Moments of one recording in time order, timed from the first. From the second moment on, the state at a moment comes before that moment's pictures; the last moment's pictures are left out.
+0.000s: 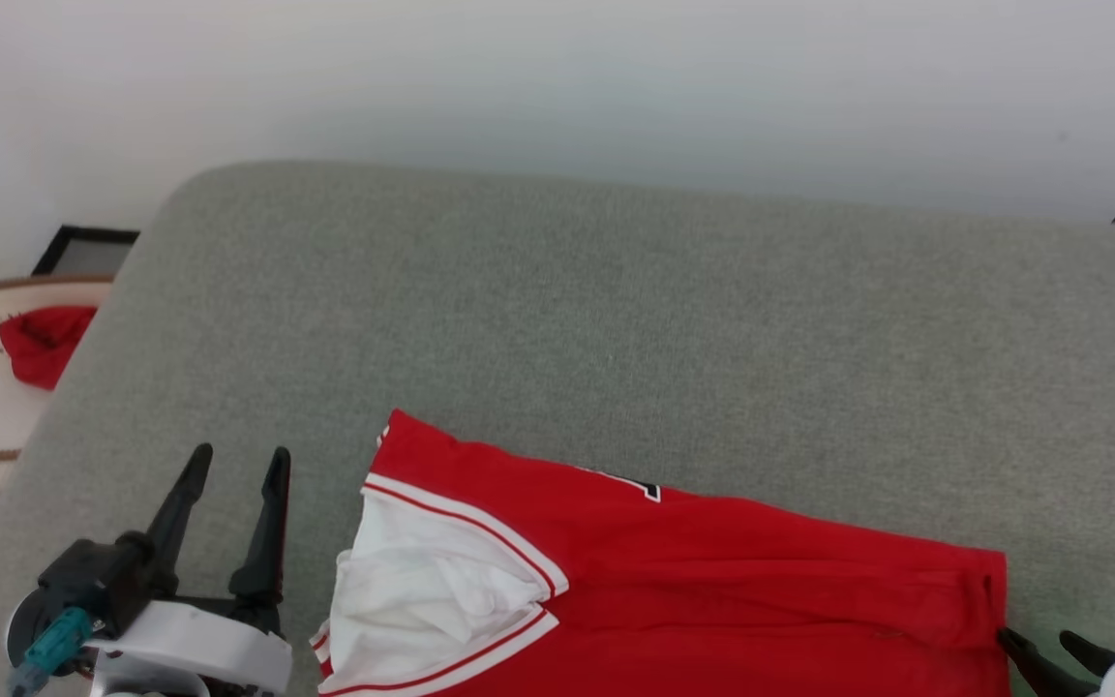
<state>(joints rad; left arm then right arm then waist) -0.08 0.39 -0.15 0.12 -0.48 -0.05 -0.26 0.11 -0.37 -0.06 0.00 0.66 0.13 0.60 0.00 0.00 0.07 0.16</state>
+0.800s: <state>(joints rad) -0.14 0.23 -0.02 0.15 -0.36 -0.13 -0.26 -0.04 -0.39 0.02 0.09 0.70 0.13 0.76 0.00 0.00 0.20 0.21</state>
